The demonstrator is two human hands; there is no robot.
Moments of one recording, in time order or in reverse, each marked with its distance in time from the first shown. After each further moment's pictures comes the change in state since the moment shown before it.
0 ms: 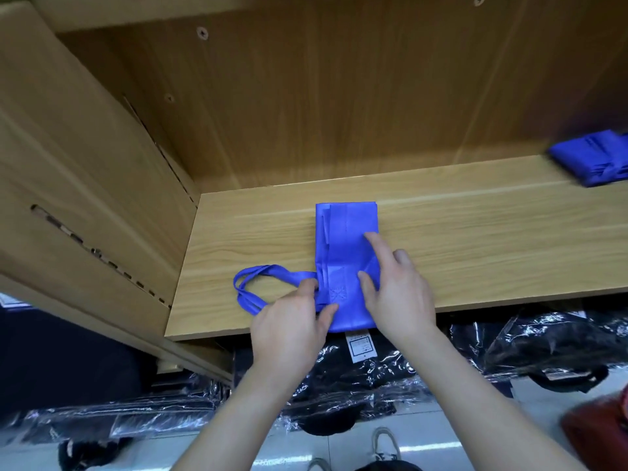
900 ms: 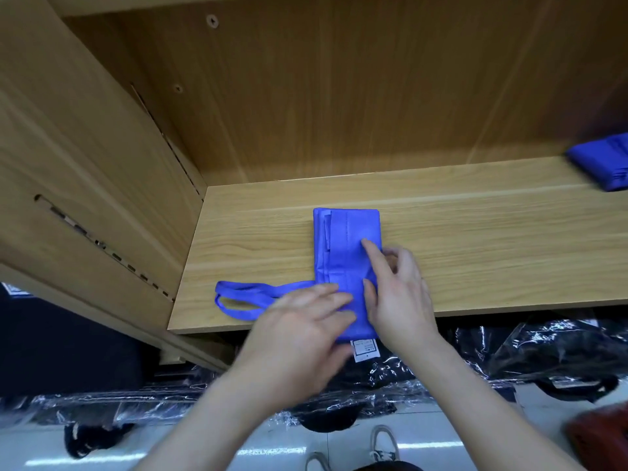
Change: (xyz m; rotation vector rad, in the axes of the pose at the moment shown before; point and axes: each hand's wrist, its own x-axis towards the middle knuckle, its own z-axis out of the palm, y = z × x) left_hand -0.011 -0.023 -0.017 -0.068 0.146 0.702; right_hand -0.004 0.012 0.018 -0.016 -0.004 -0.143
